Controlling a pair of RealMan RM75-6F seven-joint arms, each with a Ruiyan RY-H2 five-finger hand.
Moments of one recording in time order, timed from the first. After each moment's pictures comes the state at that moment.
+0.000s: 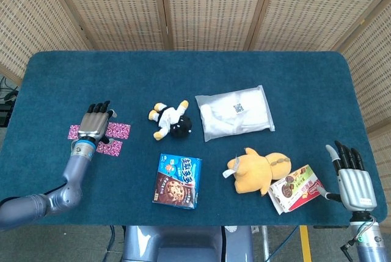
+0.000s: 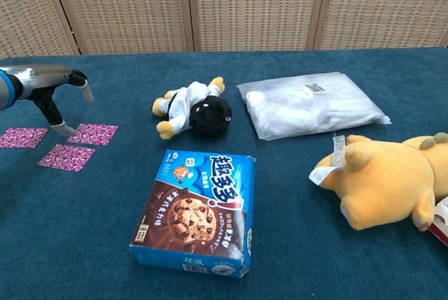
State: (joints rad) left arm -0.84 -1.47 -0.16 -1.38 0.51 0.90 0.62; right arm 0.10 -1.21 0.08 -1.57 -1.43 1.42 -0.09
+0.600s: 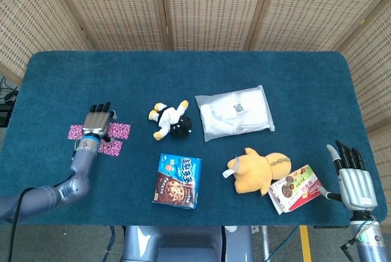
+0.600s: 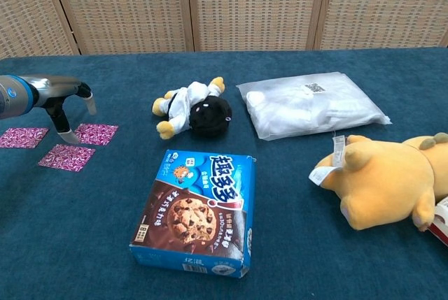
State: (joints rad) left arm -0.91 -1.55 -0.13 -1.21 0.38 0.81 0.70; right arm 0.11 -1.22 0.08 -1.56 -1.42 1.41 -0.10
